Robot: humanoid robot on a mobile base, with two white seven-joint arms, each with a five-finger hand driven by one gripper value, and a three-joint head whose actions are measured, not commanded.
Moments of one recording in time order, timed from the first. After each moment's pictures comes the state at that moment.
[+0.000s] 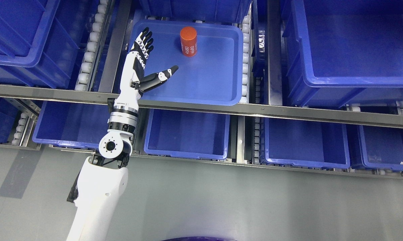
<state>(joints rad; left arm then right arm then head) -0.32 0.00 -0.17 -1.49 0.09 -0.15 0.04 0.00 0.00 0.00 0.00 0.00 0.04 0.03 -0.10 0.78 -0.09</state>
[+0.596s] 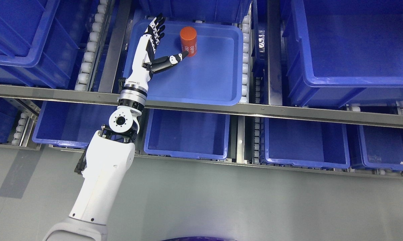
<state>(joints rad) -0.51 0.00 -0.22 -1.26 0.08 -0.14 0.04 0.00 0.00 0.00 0.00 0.00 0.04 0.03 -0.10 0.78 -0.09</state>
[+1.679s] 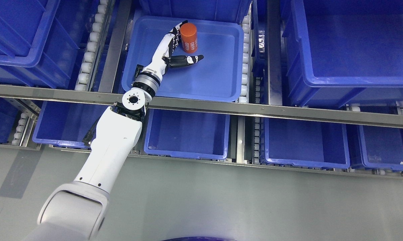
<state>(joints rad) -0.73 0.00 -0.32 -0.90 0.07 -0.14 -0.06 0.00 0.00 0.00 0.00 0.00 0.04 0.03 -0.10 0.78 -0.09</state>
